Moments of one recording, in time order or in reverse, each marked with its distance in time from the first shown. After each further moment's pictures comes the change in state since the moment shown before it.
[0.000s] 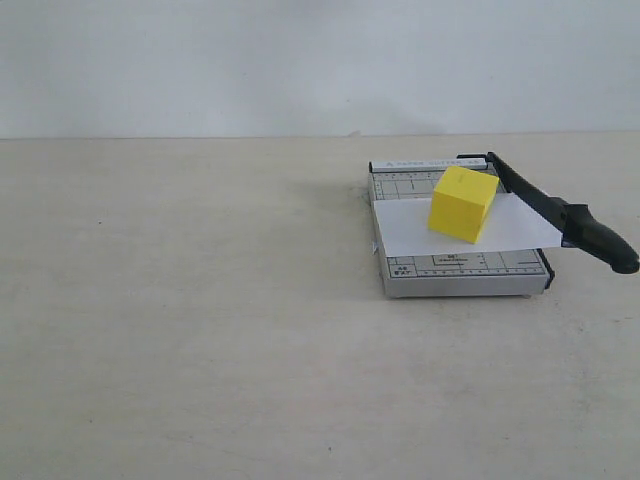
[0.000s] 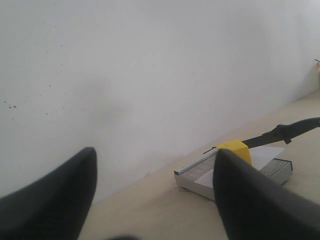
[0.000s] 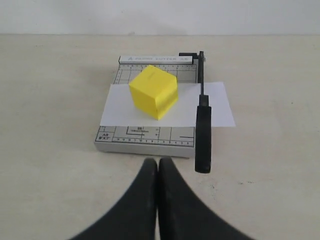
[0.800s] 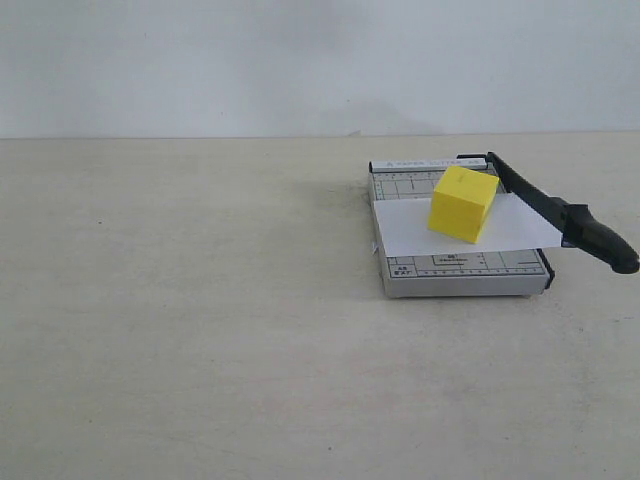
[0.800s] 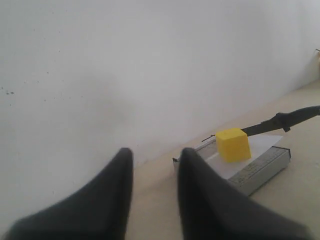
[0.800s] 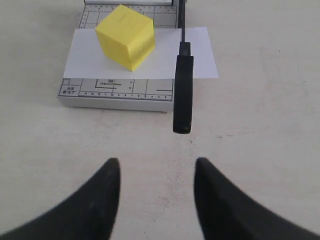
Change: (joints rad) left arm 0.000 0.000 0.000 0.000 0.047 -0.009; right arm 0.000 0.170 0.000 -0.089 0.064 0.051
